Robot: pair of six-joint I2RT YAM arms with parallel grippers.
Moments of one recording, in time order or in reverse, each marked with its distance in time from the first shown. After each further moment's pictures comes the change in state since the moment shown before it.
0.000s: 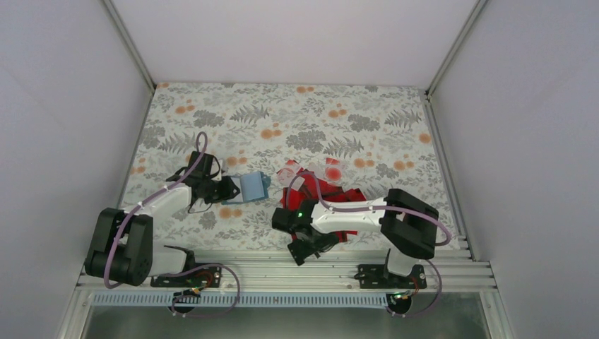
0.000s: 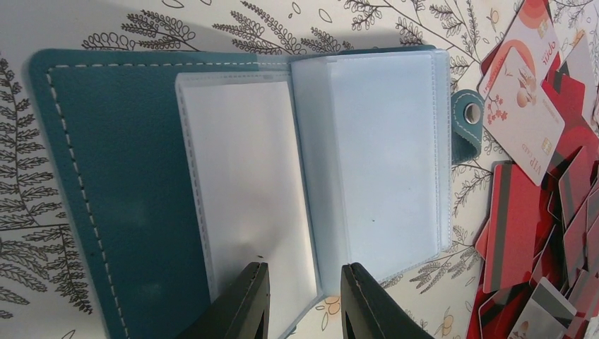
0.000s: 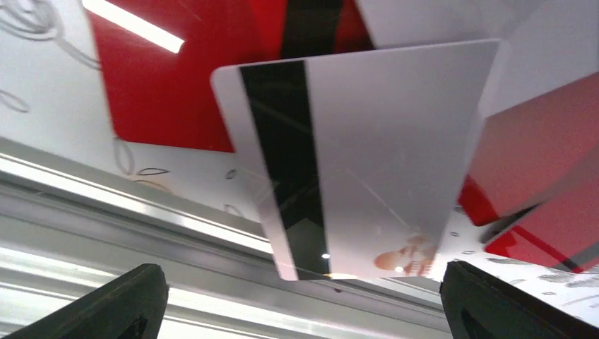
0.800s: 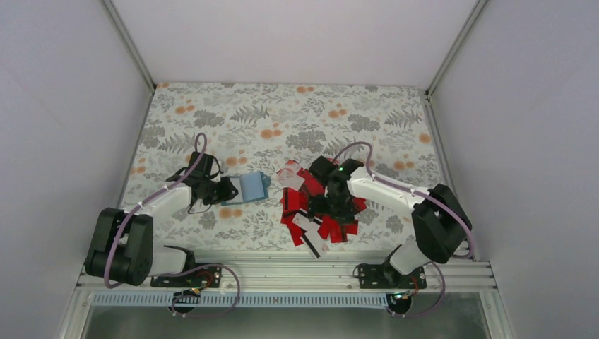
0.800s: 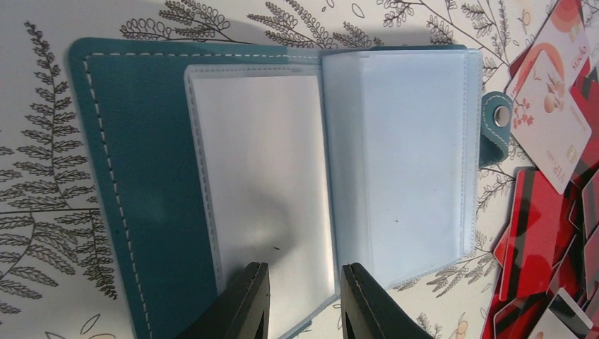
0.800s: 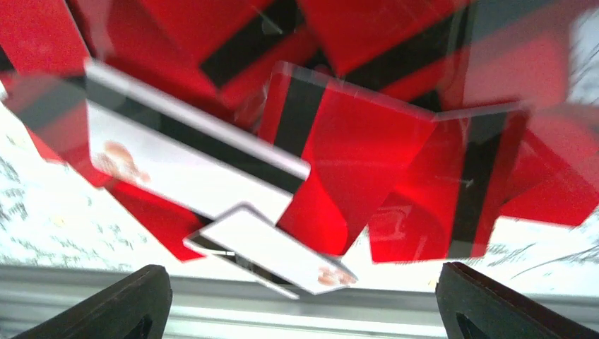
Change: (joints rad) left arm 0.000 0.002 0.000 -0.021 -0.040 -0.026; right arm -0.497 -0.154 0.028 -0.017 -0.140 0.097
